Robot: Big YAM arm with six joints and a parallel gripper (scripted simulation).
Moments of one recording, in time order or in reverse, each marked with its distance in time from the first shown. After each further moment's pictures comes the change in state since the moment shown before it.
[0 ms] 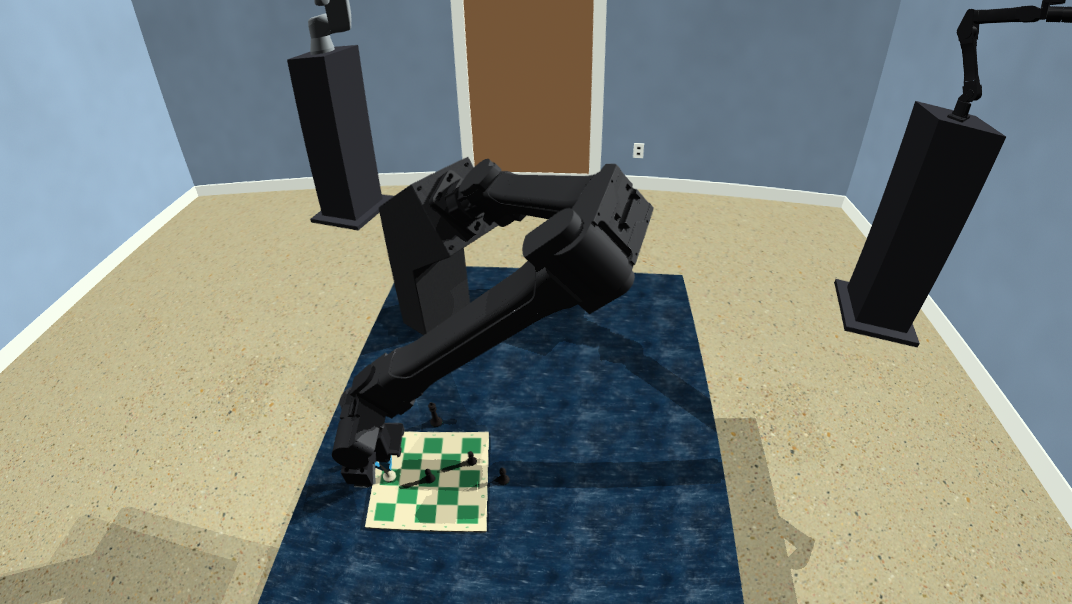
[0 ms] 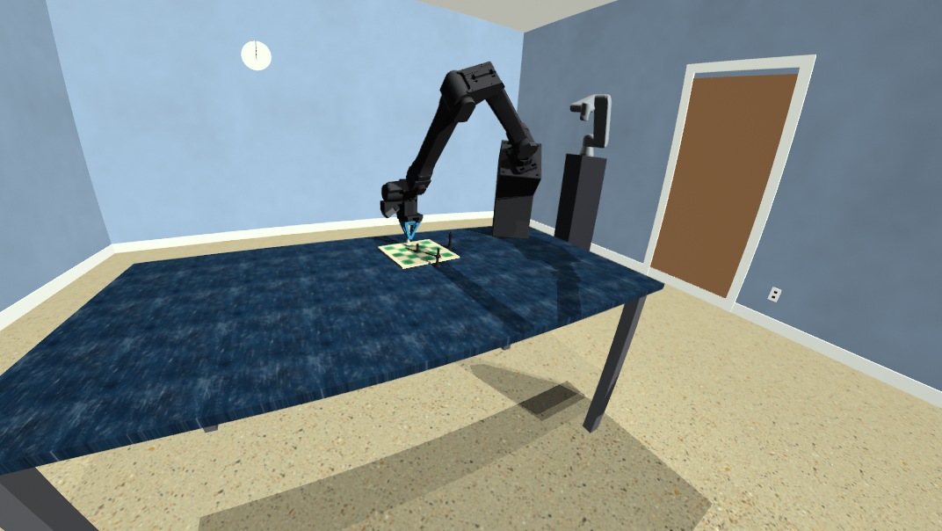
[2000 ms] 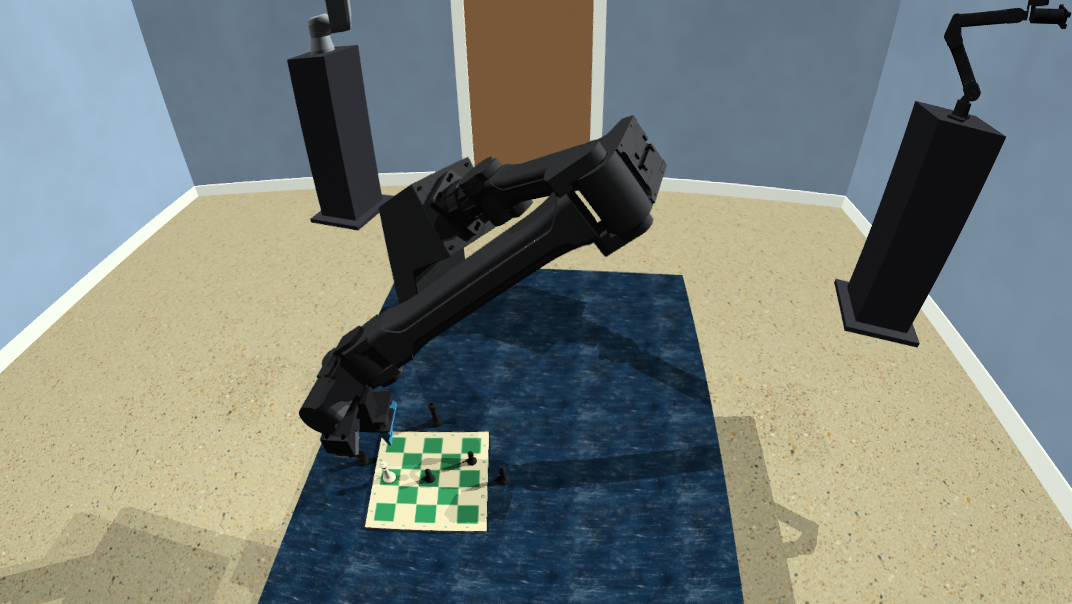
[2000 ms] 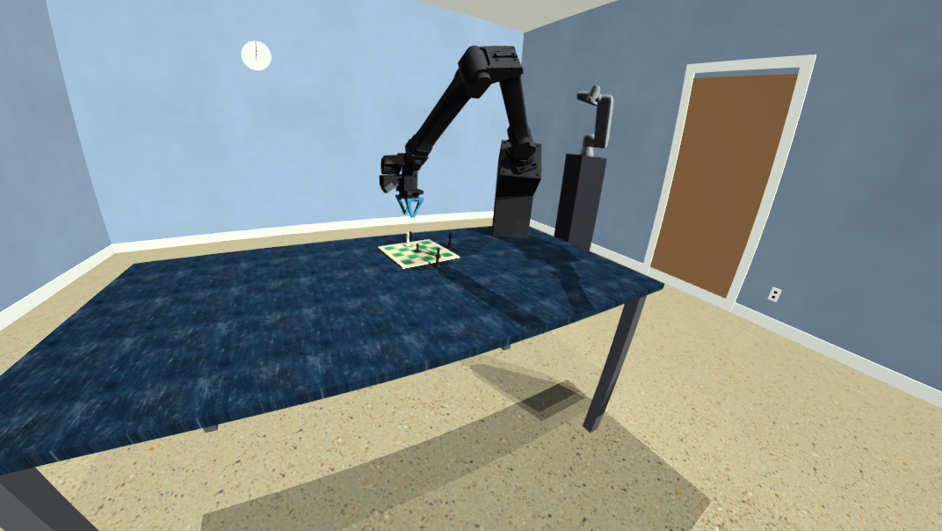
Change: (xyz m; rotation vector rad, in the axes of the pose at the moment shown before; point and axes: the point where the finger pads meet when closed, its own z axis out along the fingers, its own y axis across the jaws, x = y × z) arm -0.001 -0.001 -0.088 0.001 -0.002 0.015
